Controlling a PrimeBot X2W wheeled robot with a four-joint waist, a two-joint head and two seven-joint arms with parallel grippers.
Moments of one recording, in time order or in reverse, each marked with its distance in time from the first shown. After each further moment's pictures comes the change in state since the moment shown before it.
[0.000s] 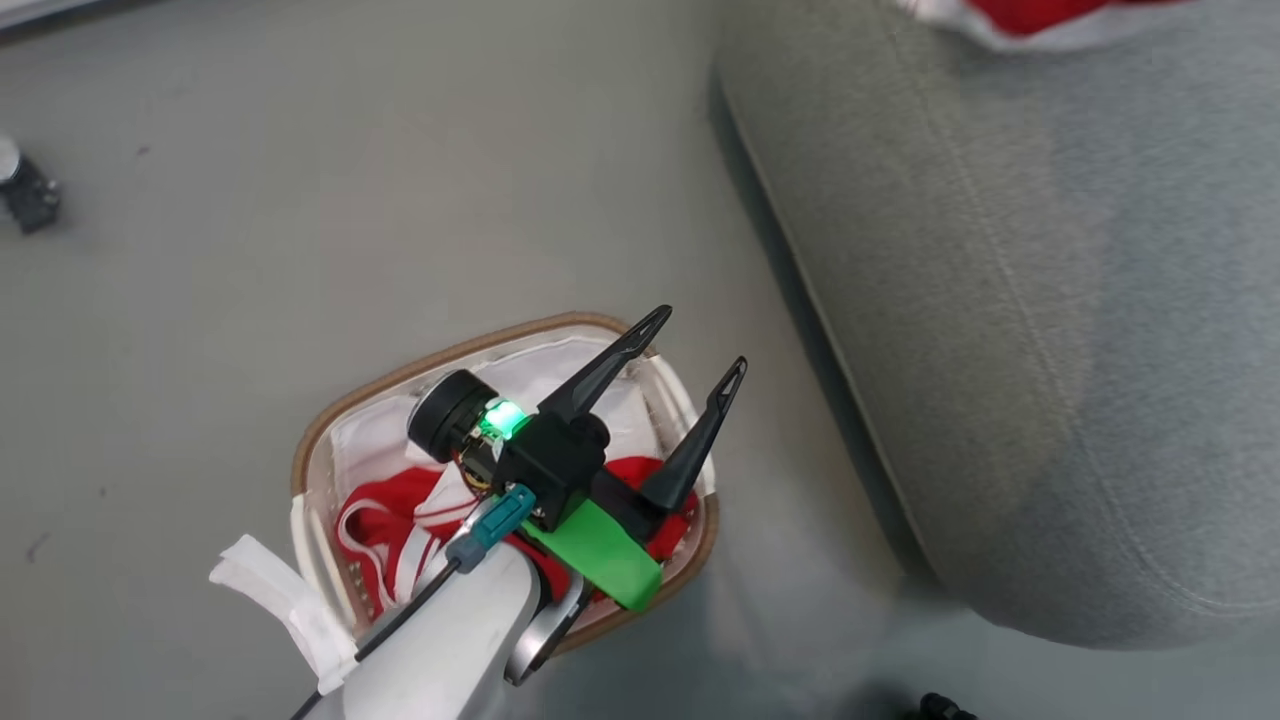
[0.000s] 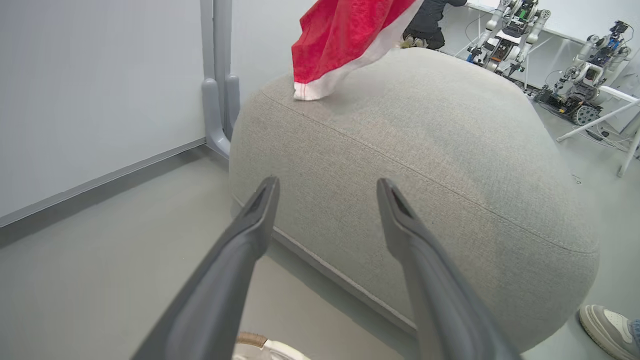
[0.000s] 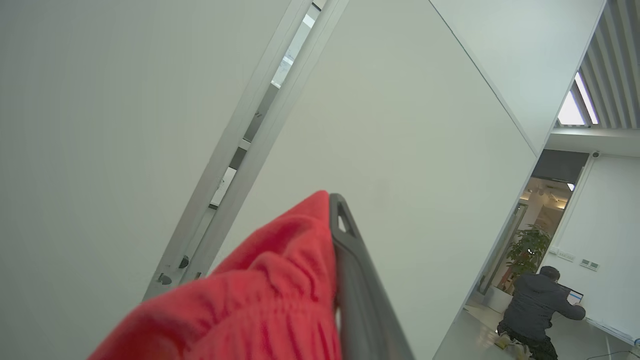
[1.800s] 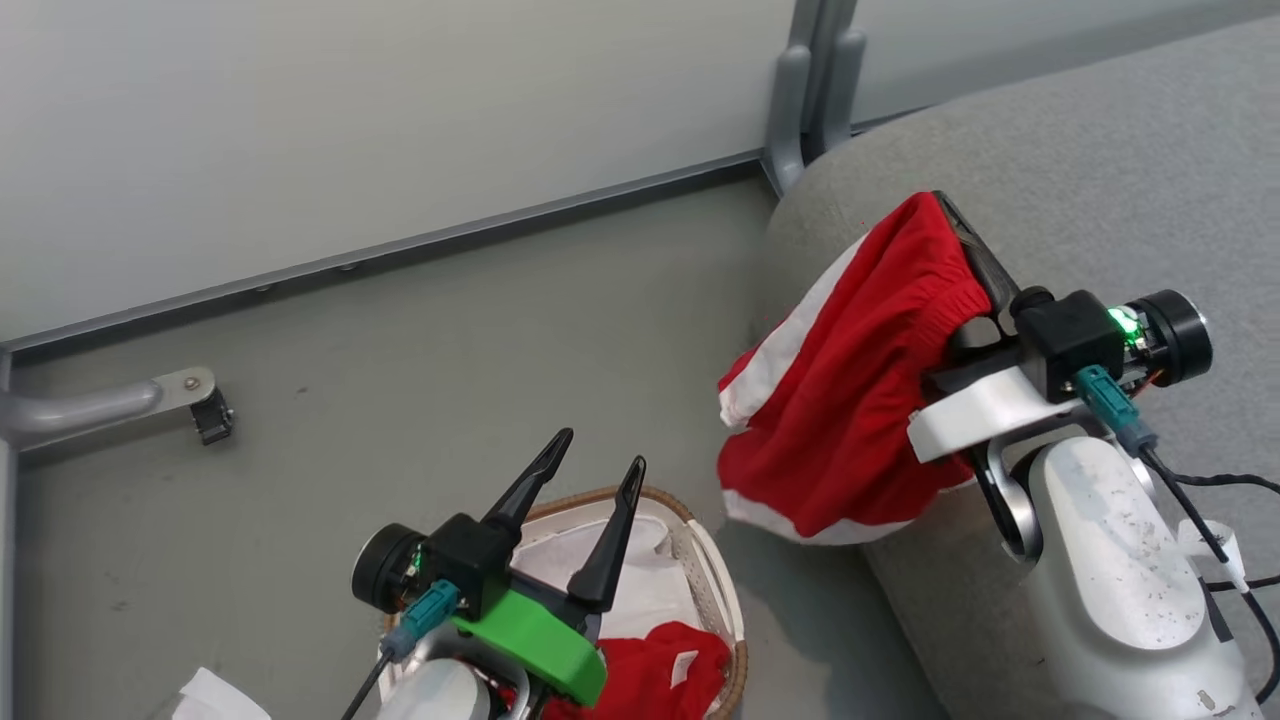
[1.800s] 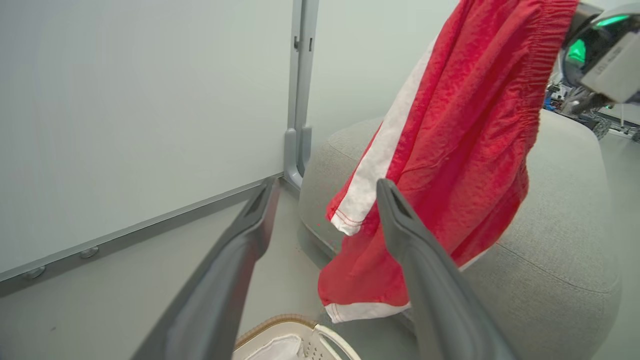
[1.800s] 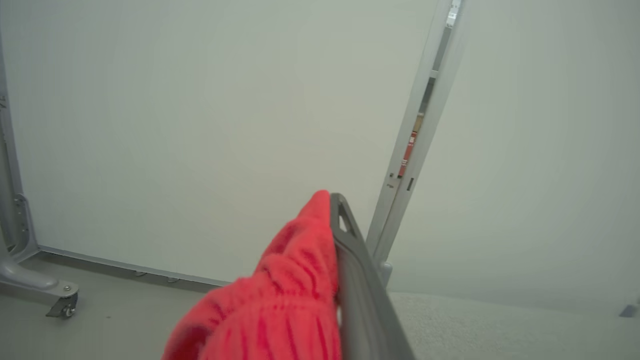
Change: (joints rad) left arm 0.271 -0.031 0.184 0.031 -0.027 0.001 0.000; right arm 0.818 0.288 0.292 -0.162 0.125 0.000 -0.028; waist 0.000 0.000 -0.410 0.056
